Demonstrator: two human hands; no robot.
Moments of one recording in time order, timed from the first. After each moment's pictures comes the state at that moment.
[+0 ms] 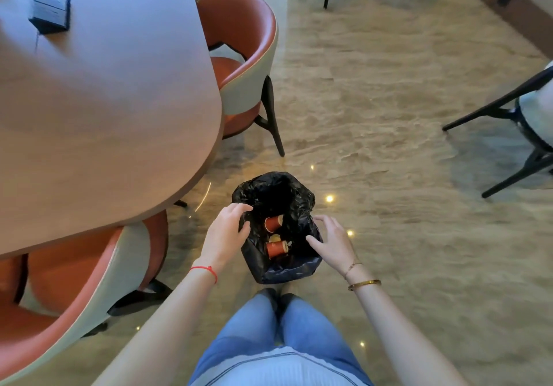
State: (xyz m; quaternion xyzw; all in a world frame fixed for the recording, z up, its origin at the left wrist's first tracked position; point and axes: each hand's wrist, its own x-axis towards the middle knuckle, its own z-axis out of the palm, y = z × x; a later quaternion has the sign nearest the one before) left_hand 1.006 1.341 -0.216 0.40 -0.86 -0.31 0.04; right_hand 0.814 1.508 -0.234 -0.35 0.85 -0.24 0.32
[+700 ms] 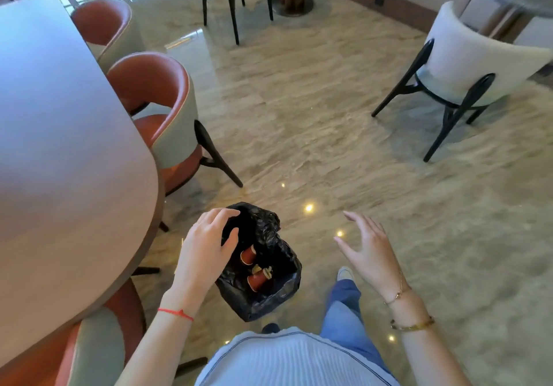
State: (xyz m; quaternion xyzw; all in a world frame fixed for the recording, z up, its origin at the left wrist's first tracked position) left_hand 0.938 1.362 -0.116 0.24 -0.94 -0.22 0.08; right_hand 0.781 1.623 -0.132 -0.26 0.91 -0.31 0.13
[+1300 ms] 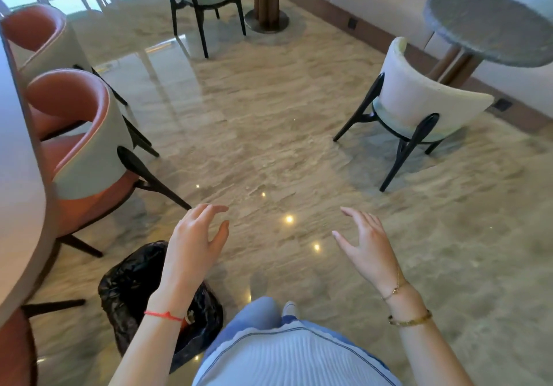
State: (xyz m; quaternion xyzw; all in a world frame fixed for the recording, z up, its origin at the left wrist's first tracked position) left_hand 0.683 1.502 -0.096 0.27 -0.91 -0.27 0.12; right_hand 0.512 1.758 -0.103 -0.27 0.92 -0.27 0.11
